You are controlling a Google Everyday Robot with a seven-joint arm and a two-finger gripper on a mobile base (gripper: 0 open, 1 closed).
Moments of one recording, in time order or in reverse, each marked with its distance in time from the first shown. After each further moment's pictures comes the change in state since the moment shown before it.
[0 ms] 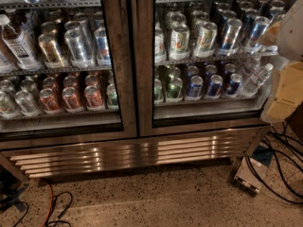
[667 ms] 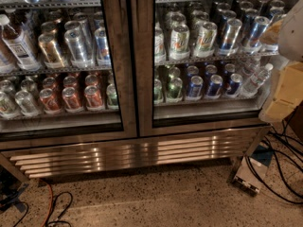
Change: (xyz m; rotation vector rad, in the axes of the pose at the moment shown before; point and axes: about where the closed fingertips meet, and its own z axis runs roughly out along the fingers) arm -0.005 0.000 -0.001 0.027 -0.020 0.005
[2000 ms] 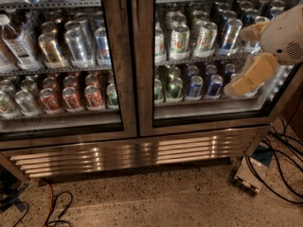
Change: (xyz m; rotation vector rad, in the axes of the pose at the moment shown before) arm -0.038 -0.060 0.045 0.002 -0.505 0.161
